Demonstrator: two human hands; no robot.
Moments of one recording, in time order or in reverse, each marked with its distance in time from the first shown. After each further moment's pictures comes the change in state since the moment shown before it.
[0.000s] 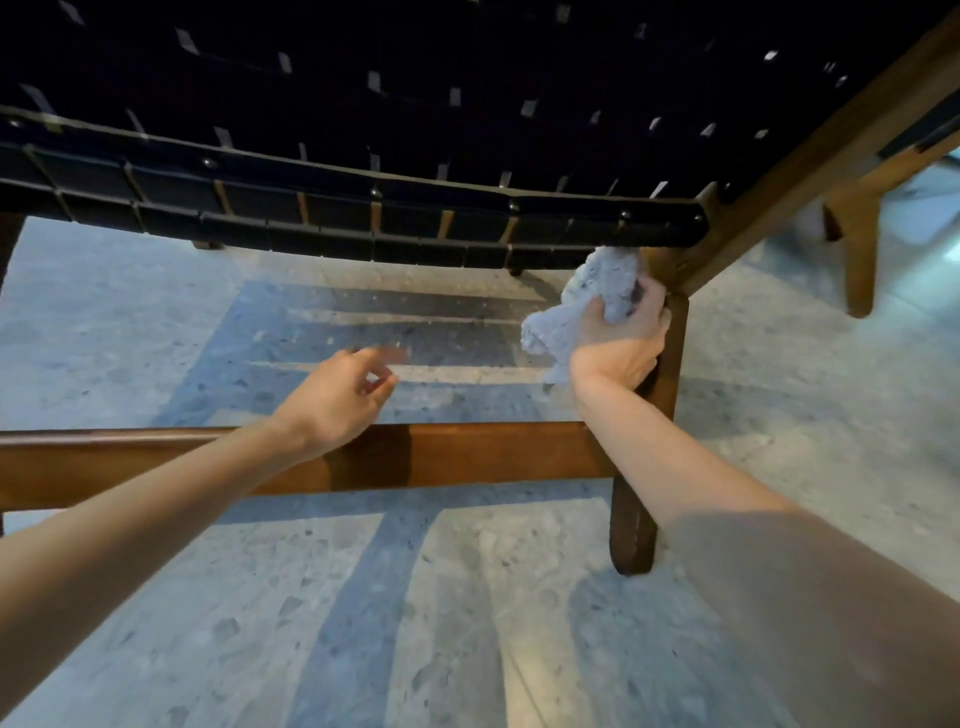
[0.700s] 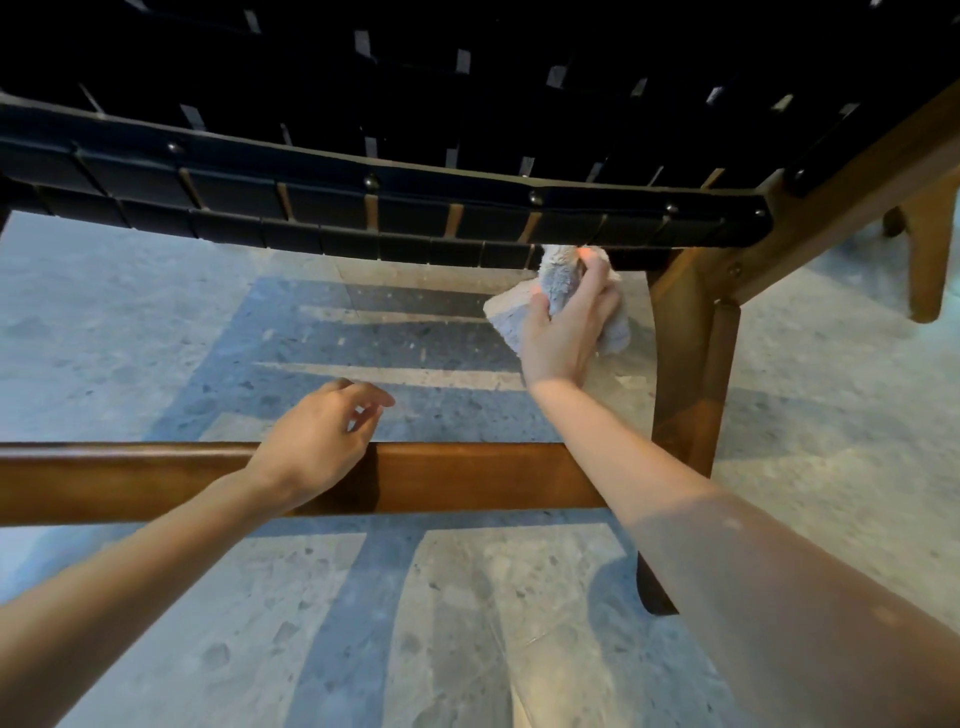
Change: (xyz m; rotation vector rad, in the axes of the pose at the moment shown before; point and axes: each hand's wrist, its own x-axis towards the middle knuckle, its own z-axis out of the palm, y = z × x) left_hand 0.000 -0.035 0.018 0.160 0.067 -0.090; right_hand -0.016 0.007 0.066 0.109 -0.304 -0.215
